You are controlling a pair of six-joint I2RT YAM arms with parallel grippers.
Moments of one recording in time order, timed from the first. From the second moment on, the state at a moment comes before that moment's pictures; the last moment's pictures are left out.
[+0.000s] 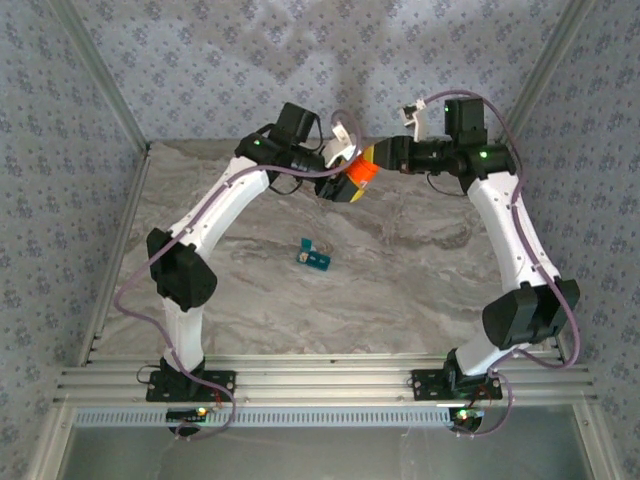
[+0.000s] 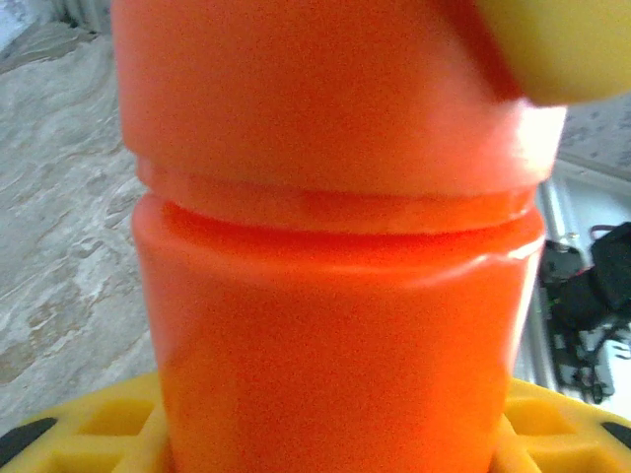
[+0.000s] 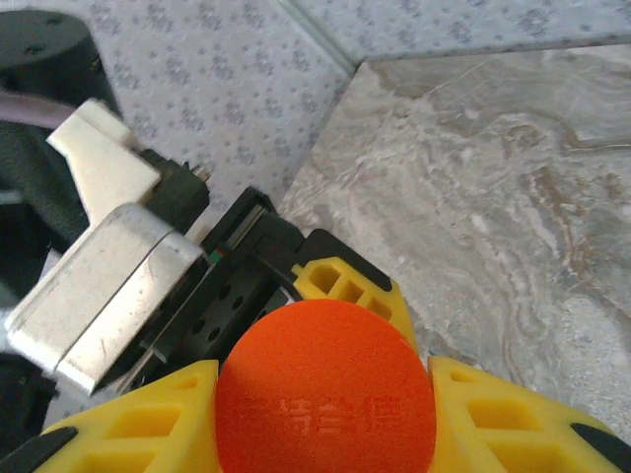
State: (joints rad) left arm -0.61 1.98 2.09 -0.86 0.76 0.34; right arm 0.18 1.56 1.70 -0.74 -0.85 0.30
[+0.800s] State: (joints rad) left arm -0.65 1.92 1.88 -0.59 0.50 0.28; right arm 0.21 1.50 1.50 -0.48 -0.66 0.65
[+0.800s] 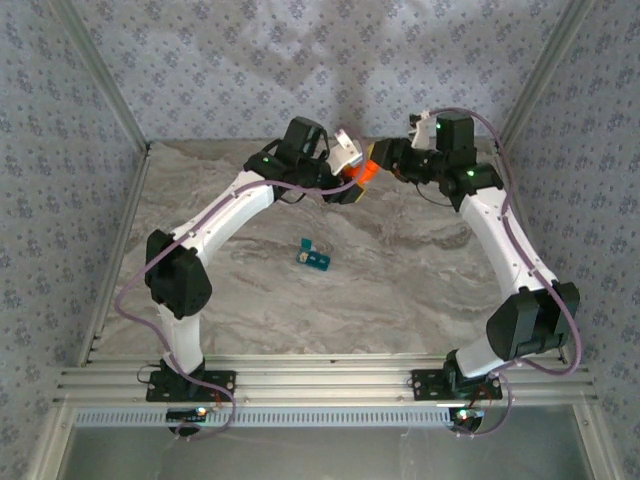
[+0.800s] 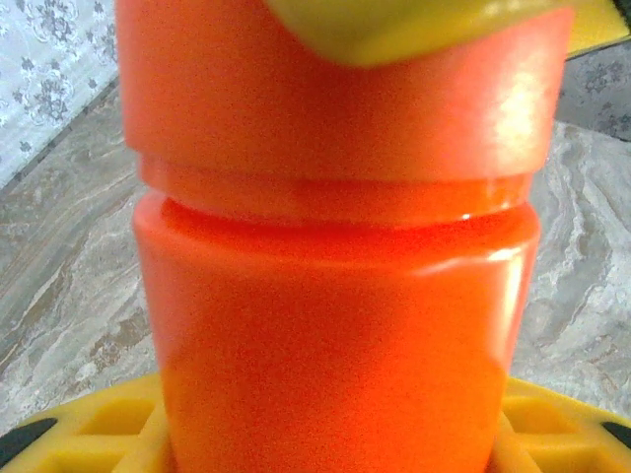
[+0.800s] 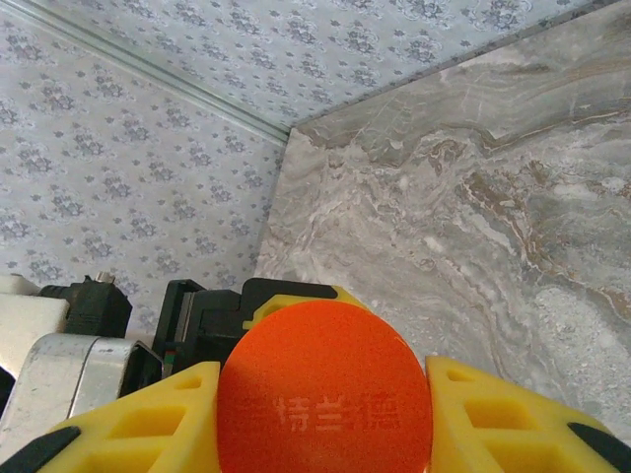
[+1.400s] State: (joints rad) left arm -0.58 1.89 1.88 -0.50 0.64 0.24; right arm 0.03 1.56 1.75 -0.47 -0.86 0.71
